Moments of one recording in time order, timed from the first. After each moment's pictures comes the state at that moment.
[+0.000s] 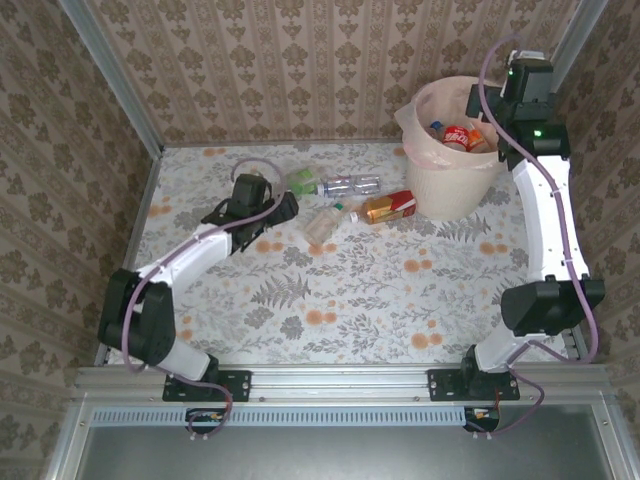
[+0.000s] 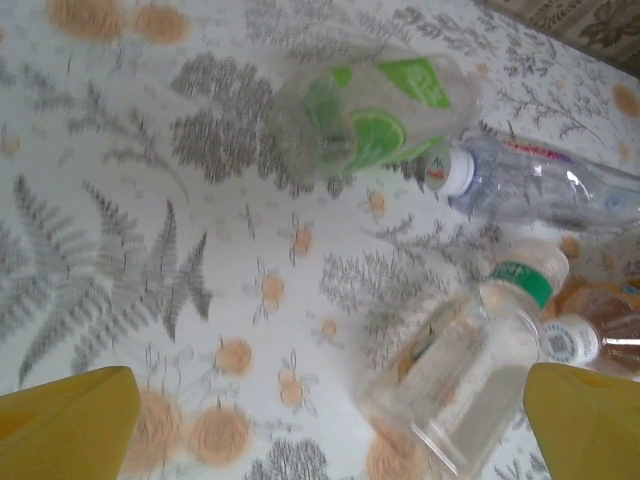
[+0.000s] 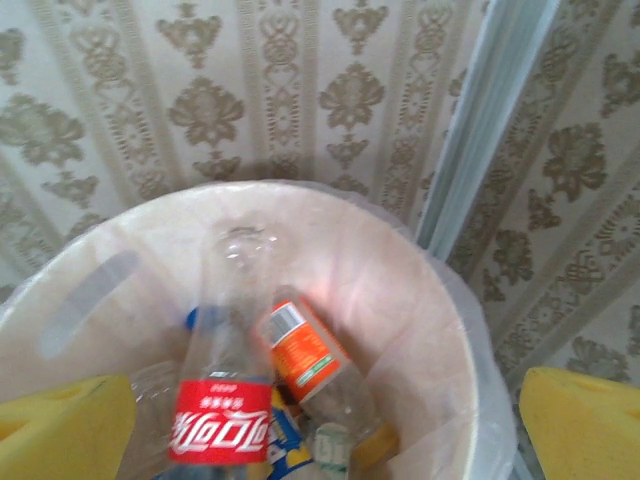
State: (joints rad) left arm -0.44 1.54 1.07 -0.28 -0.06 -0.57; right arm -0.03 1.62 1.94 -0.72 0.29 0.06
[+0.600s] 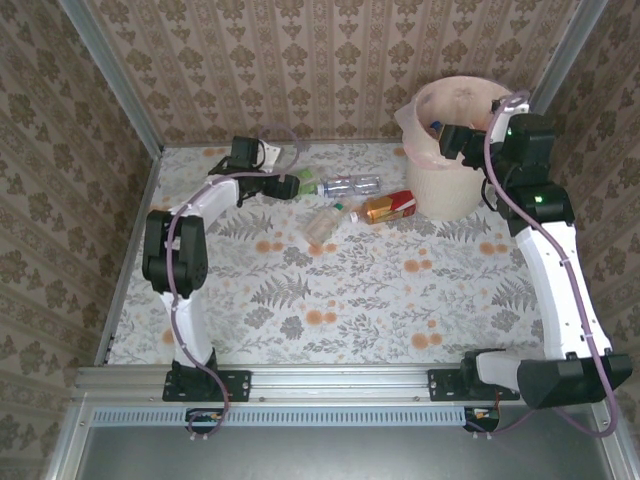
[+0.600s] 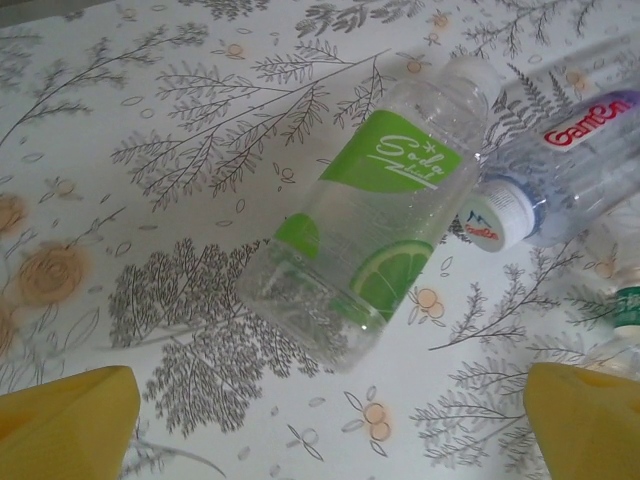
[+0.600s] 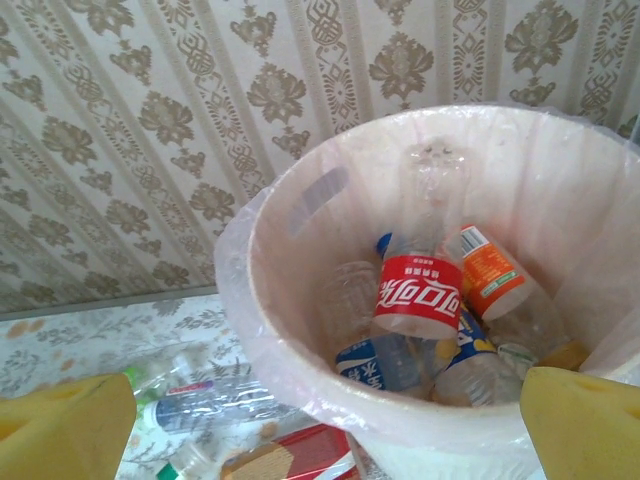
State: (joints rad) left arm -0.27 2.02 1.55 -0.36 0.28 0.11; right arm 0.03 1.22 1.45 -0.53 0.00 0.22
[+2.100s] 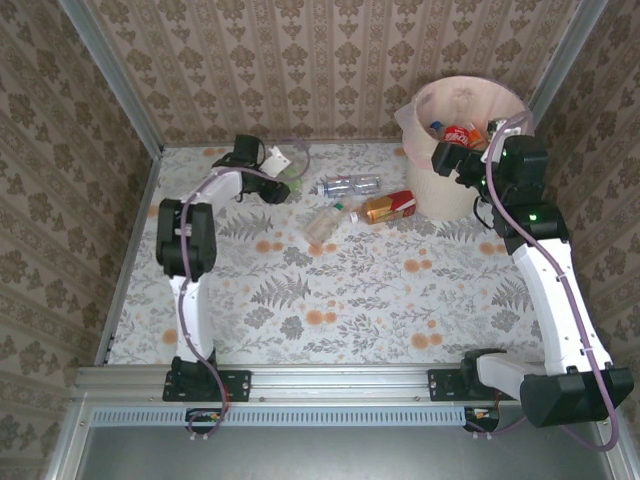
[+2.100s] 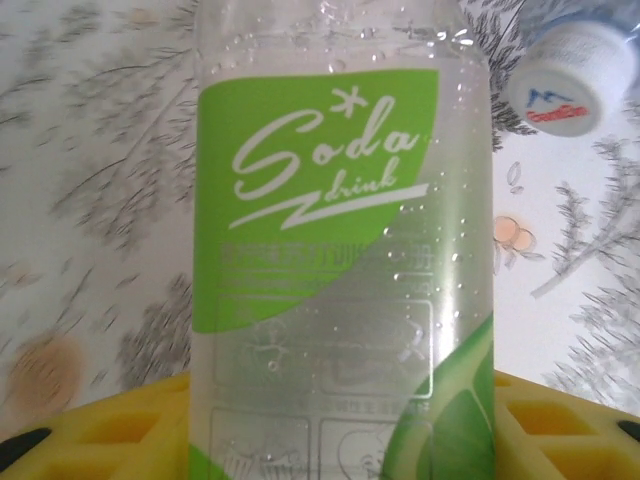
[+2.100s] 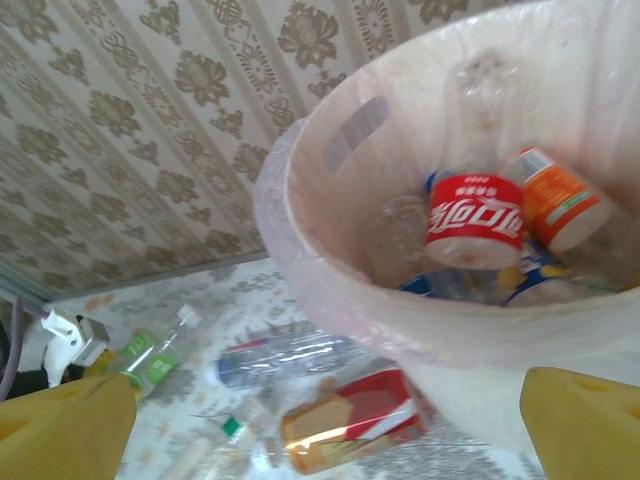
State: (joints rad) left arm -0.24 2.14 1.68 -0.48 0.32 0.51; right arm 0.03 1.14 1.27 -0.45 -0.11 0.36
